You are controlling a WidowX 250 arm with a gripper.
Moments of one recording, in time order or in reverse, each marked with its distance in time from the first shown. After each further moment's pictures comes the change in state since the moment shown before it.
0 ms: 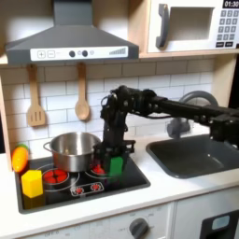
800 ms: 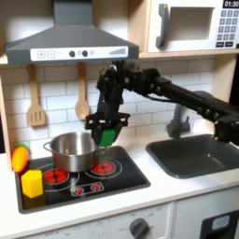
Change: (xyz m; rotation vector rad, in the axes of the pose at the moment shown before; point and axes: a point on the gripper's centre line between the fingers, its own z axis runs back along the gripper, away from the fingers) arm 0.027 0.018 0.059 0.032 -0.174 0.009
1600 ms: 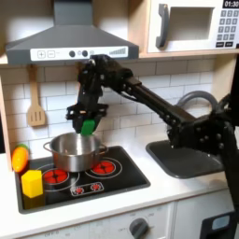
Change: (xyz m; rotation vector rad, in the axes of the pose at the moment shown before) arm 0.063 0.017 -0.016 0.012 -0.038 0.065
